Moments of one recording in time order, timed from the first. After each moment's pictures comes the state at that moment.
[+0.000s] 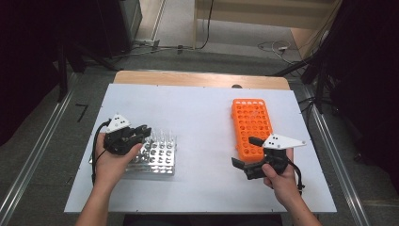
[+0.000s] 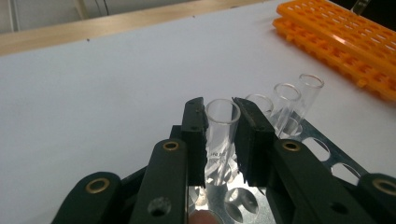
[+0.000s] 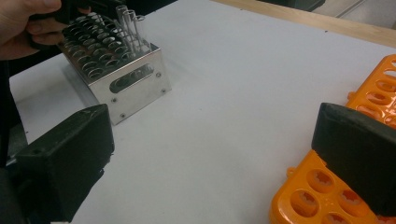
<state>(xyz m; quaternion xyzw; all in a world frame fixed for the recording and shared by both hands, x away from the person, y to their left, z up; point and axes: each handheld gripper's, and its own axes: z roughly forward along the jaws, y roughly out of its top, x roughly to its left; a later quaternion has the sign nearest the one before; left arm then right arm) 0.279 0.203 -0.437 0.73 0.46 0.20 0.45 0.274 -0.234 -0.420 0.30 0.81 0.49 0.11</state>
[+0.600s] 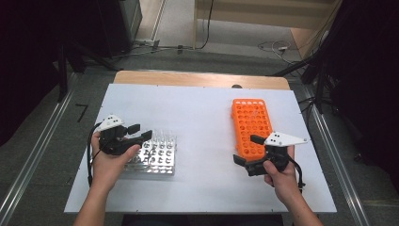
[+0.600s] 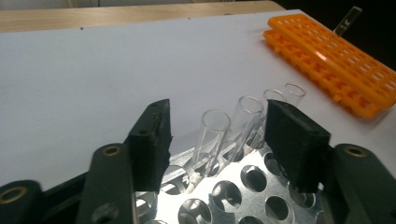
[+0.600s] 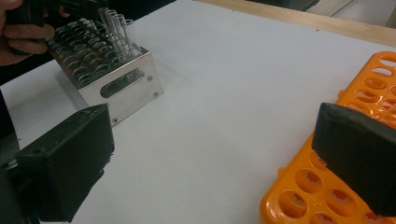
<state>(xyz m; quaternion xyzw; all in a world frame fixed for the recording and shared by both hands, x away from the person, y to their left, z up) 0.269 0.215 -0.432 0.70 0.49 0.17 0.49 0.282 -0.239 -0.421 0.31 0.80 0.50 0.11</state>
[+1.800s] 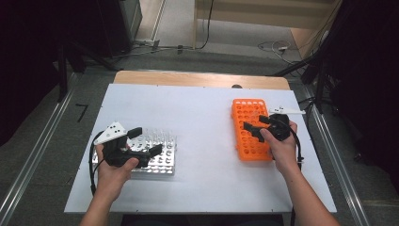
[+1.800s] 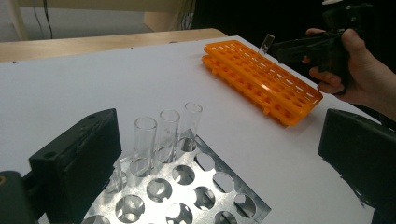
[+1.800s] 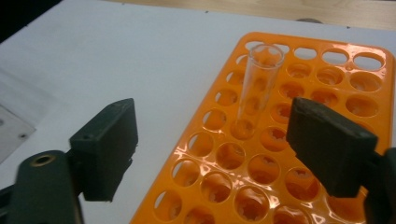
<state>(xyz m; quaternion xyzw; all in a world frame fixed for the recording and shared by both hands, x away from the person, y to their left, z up) 0.240 0.189 -0.417 0.70 0.42 0.15 0.55 0.381 -0.261 -0.440 0.45 0.77 0.44 0.14</state>
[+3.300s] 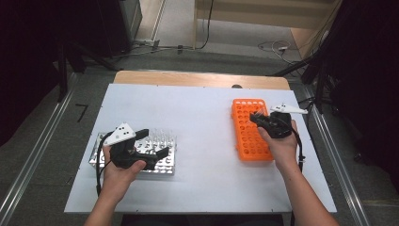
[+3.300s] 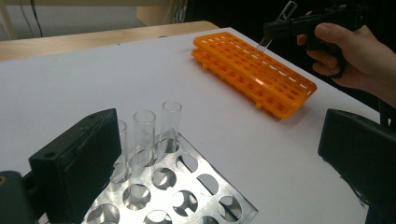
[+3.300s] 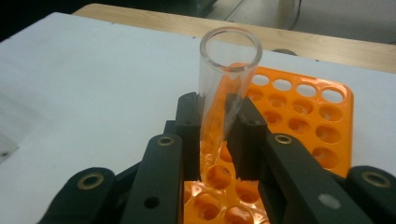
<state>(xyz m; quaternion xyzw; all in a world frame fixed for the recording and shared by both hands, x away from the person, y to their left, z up) 0.240 0.171 -0.417 0.72 0.40 0.15 0.55 0.370 -0.257 -0.420 0.44 0.75 0.45 0.20</state>
